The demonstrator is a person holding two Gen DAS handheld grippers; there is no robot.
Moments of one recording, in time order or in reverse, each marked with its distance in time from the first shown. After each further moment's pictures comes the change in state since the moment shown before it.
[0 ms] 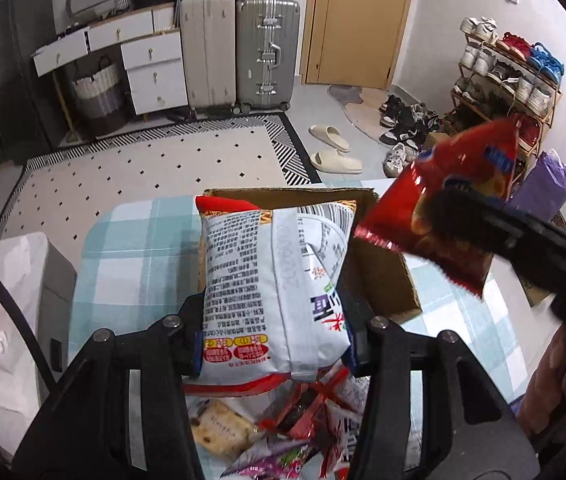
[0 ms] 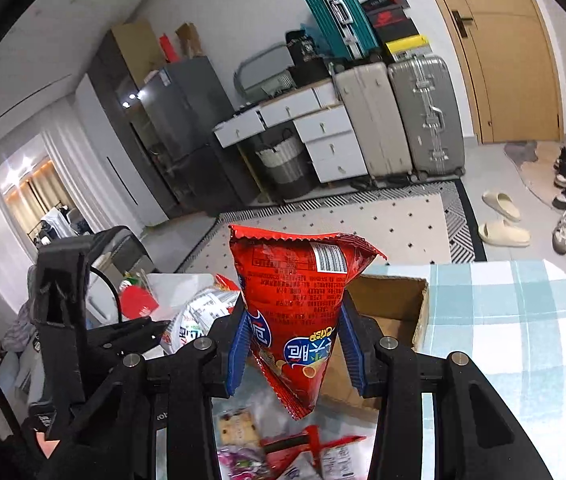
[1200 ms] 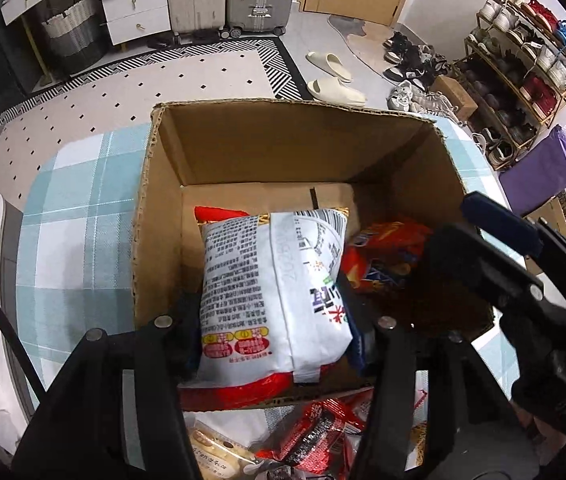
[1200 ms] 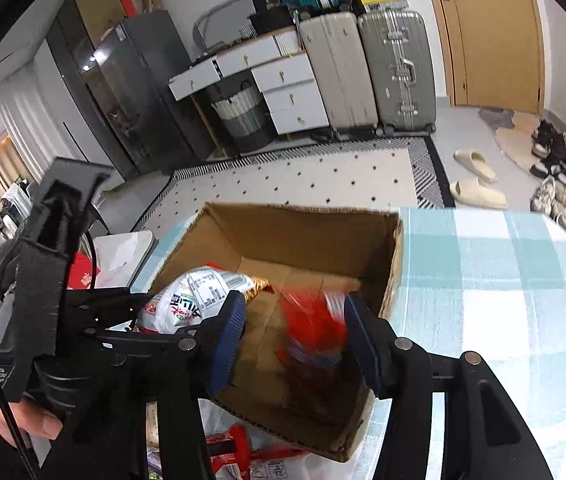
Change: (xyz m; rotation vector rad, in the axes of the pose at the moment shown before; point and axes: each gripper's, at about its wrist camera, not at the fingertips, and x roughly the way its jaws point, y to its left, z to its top) left arm 0.181 0.028 -0.005 -0.024 0.273 -0.054; right arm 0.102 -0.062 -0.042 -0.007 0.152 -0.149
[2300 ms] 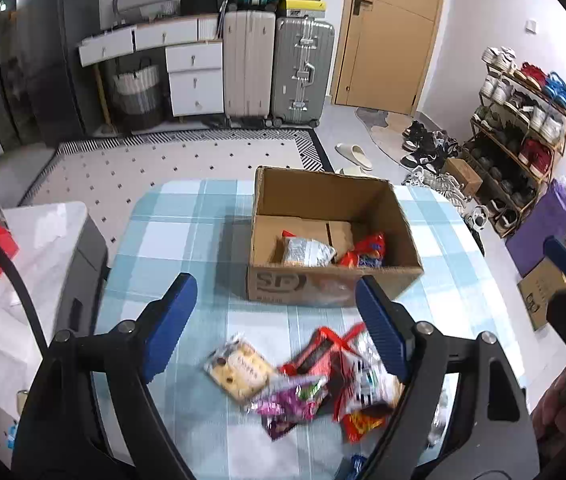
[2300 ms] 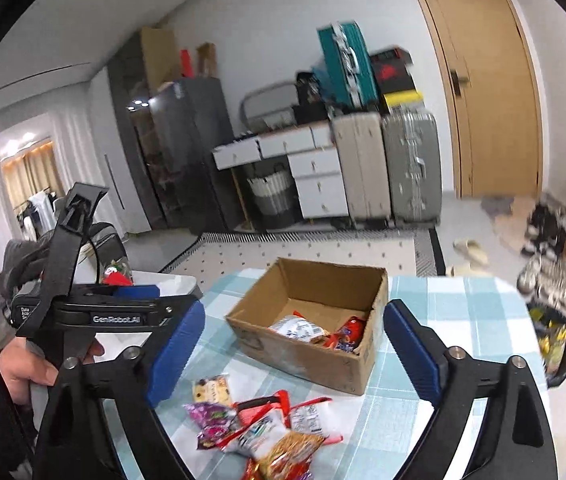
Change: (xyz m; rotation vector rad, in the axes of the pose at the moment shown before) left arm -0.214 -0.006 -0.150 -0.069 -0.370 0.121; right arm -0.203 0.064 -0.081 -0.155 -0.344 0.037
